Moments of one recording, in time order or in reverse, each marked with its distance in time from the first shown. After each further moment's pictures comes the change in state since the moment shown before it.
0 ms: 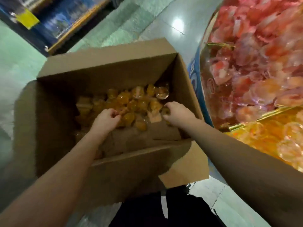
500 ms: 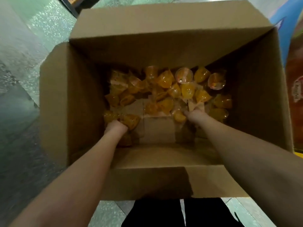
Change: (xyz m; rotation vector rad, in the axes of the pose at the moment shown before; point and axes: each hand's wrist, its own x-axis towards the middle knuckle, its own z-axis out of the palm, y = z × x) left_hand 0.079 -0.196 0.032 -0.066 -0.244 -0.683; right_hand 0.137 -0.058 0.150 0.258 -0.292 0.586
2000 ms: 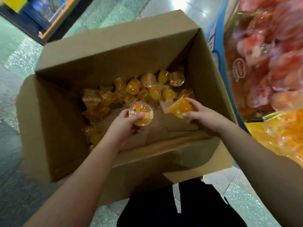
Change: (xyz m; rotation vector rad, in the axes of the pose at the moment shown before) left_hand -0.168 0.080 0.016 -0.681 -0.366 0.430; right_hand -0.108 0.118 -0.097 0.558 -0.228 -0.414
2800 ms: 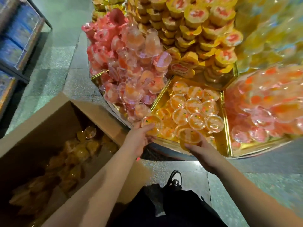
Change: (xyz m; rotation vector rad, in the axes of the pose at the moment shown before) left_hand -0.104 0.000 0.399 0.263 -0.473 0.065; right_hand -0.258 0.238 -0.170 0.850 0.553 -0.259
